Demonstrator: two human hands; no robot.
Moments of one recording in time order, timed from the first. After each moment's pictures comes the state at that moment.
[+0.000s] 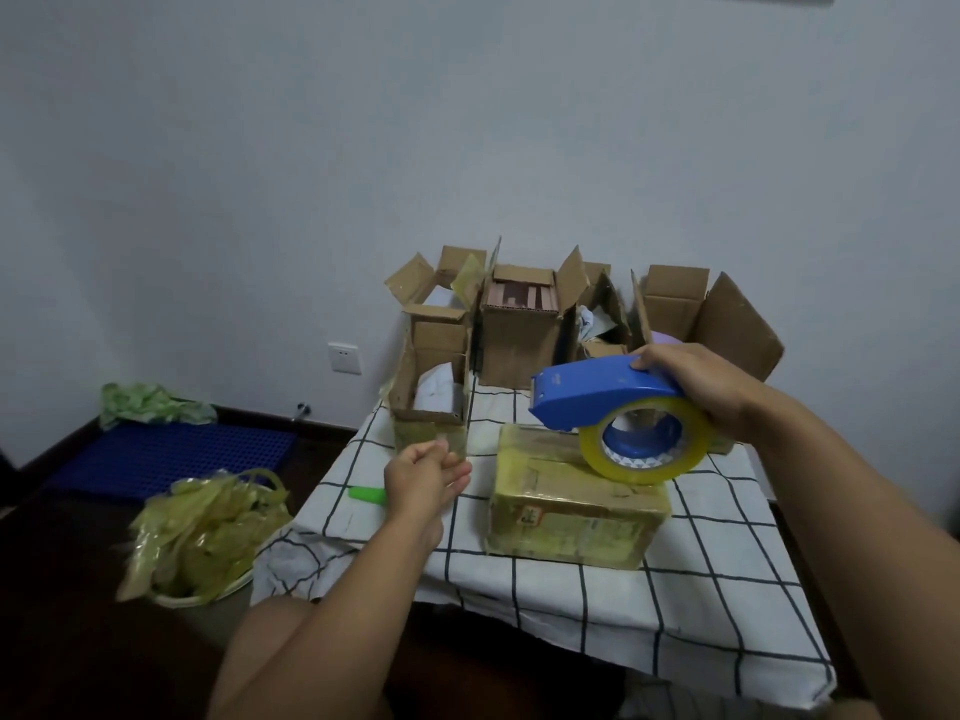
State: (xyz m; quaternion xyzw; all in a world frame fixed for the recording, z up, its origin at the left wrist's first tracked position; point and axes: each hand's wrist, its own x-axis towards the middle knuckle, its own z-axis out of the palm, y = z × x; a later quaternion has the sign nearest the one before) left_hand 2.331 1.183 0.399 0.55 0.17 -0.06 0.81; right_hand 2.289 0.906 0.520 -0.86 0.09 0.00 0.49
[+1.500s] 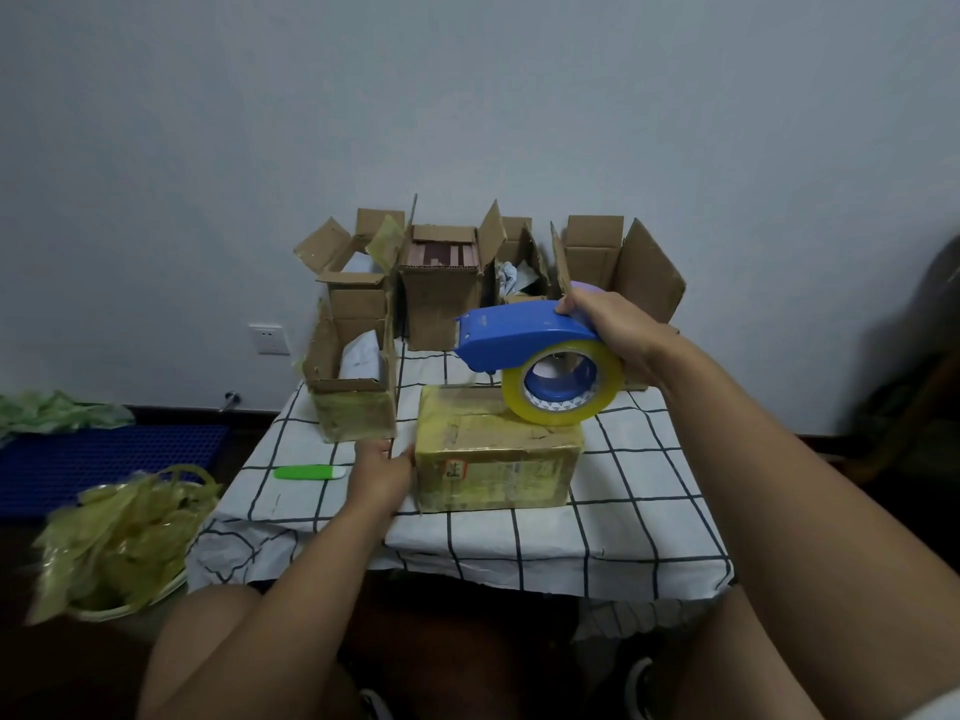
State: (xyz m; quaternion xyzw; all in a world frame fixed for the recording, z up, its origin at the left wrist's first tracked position) left_hand 2.321 1.161 0.366 0.81 0.10 -0.10 0.57; right_hand 2.275 0.907 0.516 -0.83 0.13 -0.03 0.54
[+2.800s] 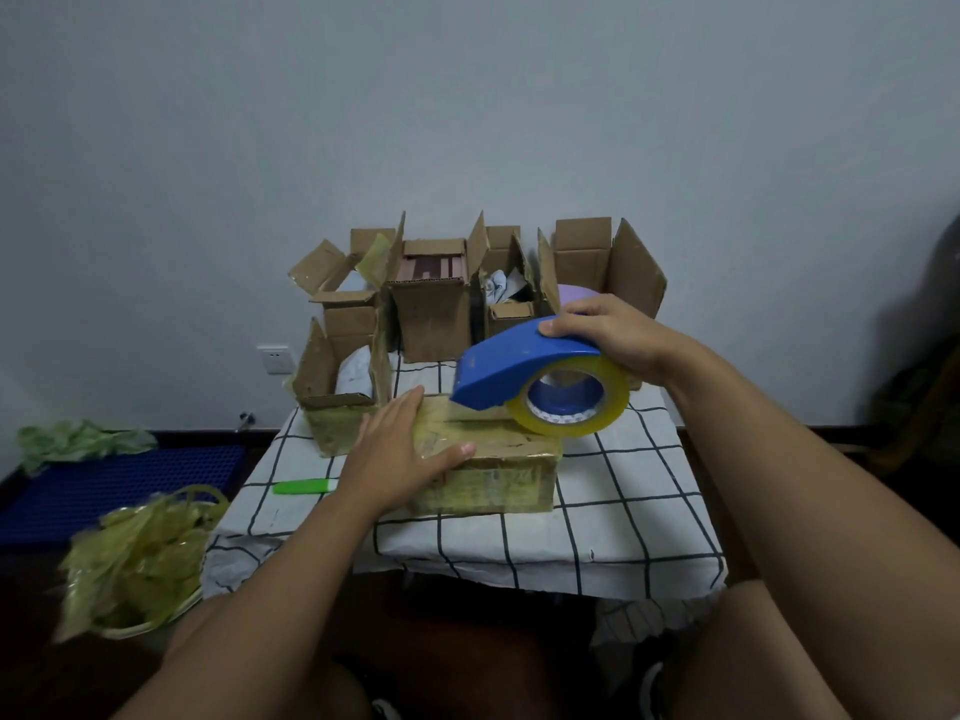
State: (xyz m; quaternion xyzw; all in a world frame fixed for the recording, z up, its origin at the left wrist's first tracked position) left_hand 2.308 1.152 0.412 0.94 -0.23 0.00 0.25; right_hand 2.255 0.875 0.517 -0.86 0.01 -0.04 0.50
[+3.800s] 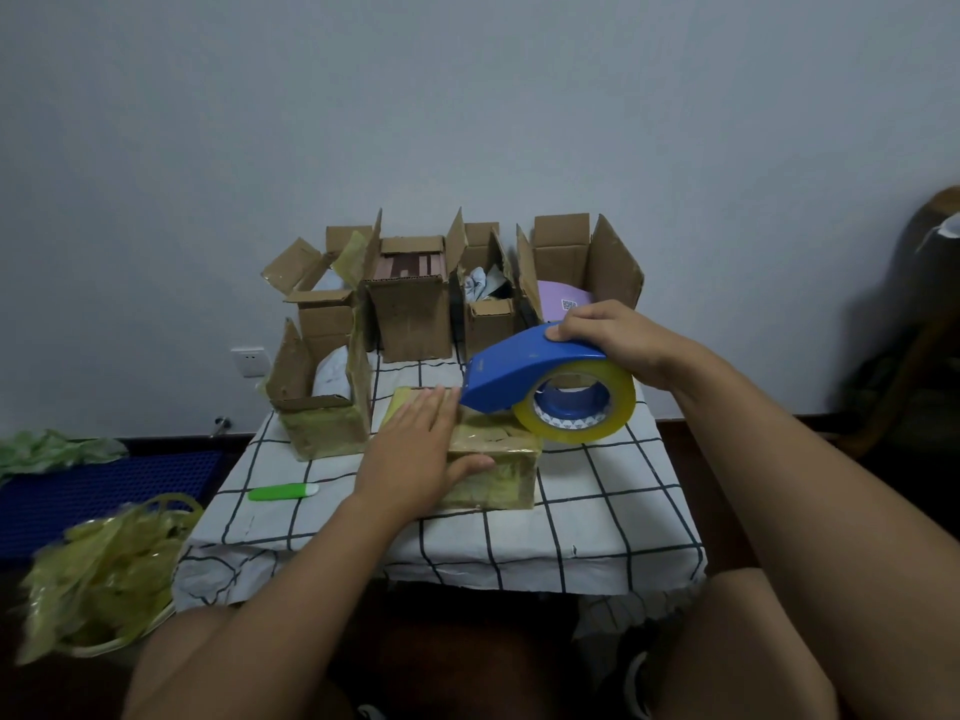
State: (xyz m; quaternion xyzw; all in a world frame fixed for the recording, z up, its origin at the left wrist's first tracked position) left_hand 2.304 1.114 0.404 0.93 -0.36 0.09 0.01; right_hand 2.242 0.855 0.508 -0.87 0.03 -0.05 0.49
